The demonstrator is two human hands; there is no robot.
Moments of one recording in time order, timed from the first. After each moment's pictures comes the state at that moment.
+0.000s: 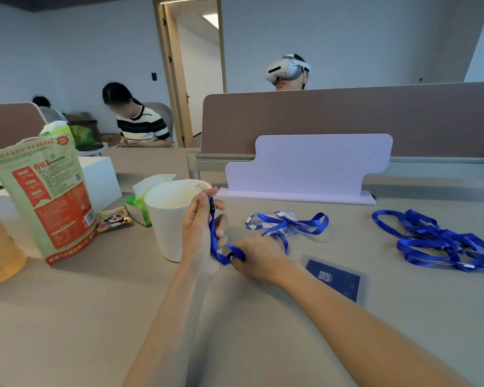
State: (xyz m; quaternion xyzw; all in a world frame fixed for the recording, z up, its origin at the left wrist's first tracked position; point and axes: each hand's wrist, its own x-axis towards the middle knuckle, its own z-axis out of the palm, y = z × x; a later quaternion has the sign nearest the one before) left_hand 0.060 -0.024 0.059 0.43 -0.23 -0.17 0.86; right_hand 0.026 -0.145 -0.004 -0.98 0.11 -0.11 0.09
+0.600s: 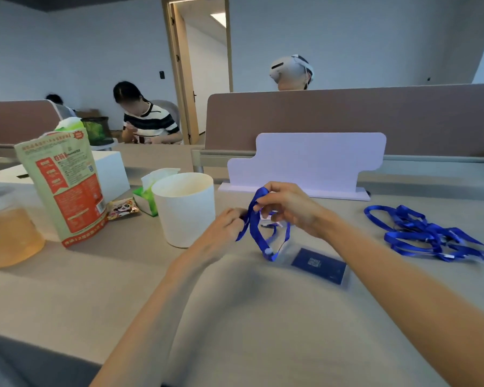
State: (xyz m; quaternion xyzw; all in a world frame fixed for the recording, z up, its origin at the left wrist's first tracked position) left_hand 0.050 -0.024 0.049 0.77 -0.42 -0.14 0.45; right_hand -0.039 -0.179 0.089 -0.77 0.08 -0.12 0.62
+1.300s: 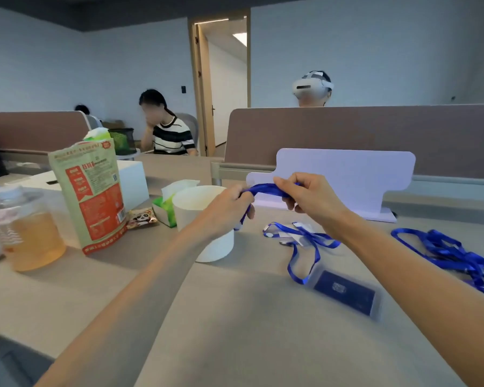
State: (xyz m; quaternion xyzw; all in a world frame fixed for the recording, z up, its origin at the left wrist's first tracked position) left_hand 0.073 -0.018 0.112 0.77 -0.40 -0.08 0.49; right_hand -0.024 -0.166 0.121 -0.81 0.11 -0.30 0.49
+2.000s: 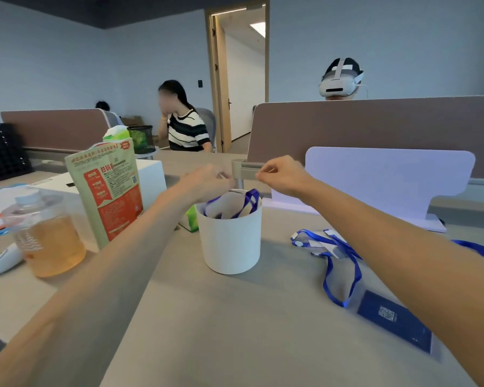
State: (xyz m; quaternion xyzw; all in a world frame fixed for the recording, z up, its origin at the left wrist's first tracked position) left_hand 0.199 0.011 0.149 0.91 -0.33 0.00 0.24; right_hand 0.111 -0.156 0.143 -0.91 0.12 -0.20 0.34
